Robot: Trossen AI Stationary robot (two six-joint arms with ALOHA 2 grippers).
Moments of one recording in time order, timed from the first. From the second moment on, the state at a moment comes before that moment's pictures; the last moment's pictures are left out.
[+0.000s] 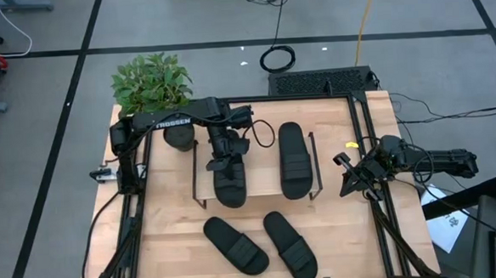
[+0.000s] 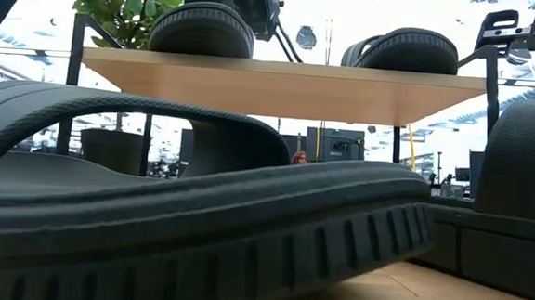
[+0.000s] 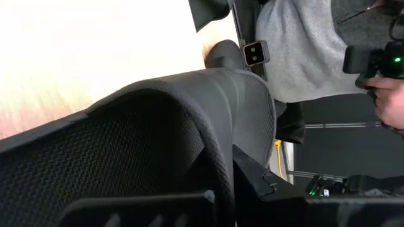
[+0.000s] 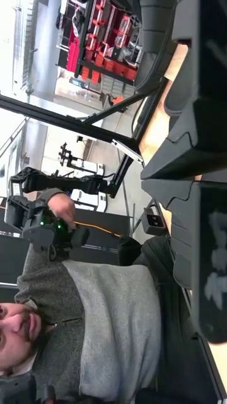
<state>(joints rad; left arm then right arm) 0.27 1.91 1.71 -1.36 0.86 0.43 -0.07 0.11 0.06 0.19 -0.81 -0.12</state>
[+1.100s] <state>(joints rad) 0.26 1.69 1.71 -1.24 0.54 0.28 -0.07 0.11 0.06 0.19 -0.81 -0.10</state>
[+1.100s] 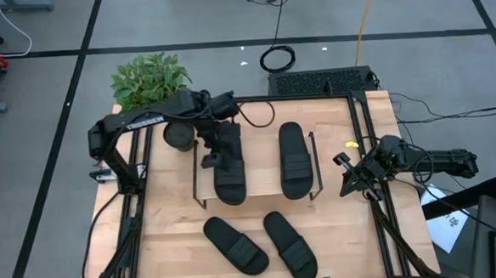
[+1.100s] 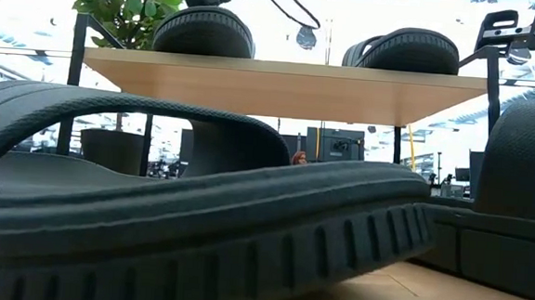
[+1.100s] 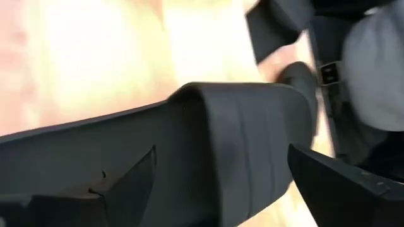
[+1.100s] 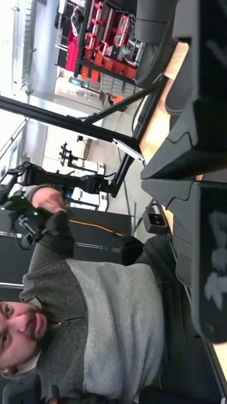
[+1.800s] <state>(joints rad) -0.39 1.29 1.51 -0.96 -0.02 0.17 -0.06 0.11 0.06 0.19 -0.81 -0.16</state>
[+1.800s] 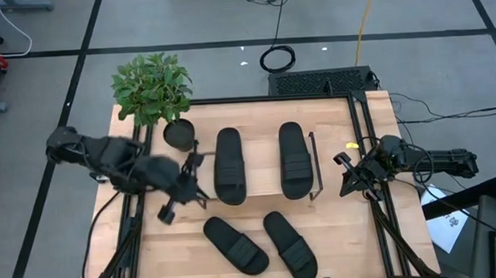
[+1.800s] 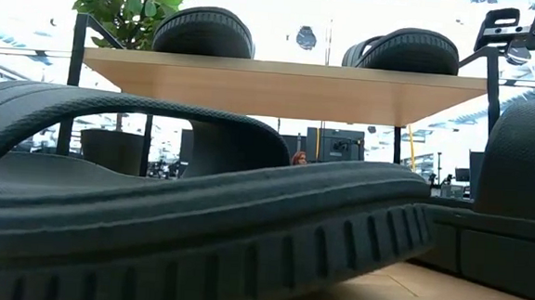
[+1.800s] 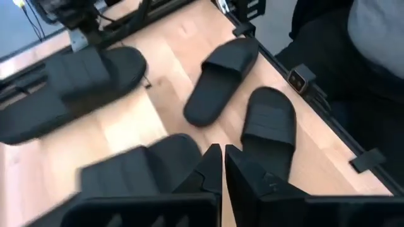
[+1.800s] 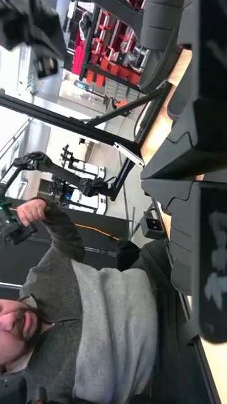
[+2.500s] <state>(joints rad) -0.69 1.05 0.69 0.03 -0.47 0.38 -0.02 0.14 0.06 0.26 -0.69 -0.23</state>
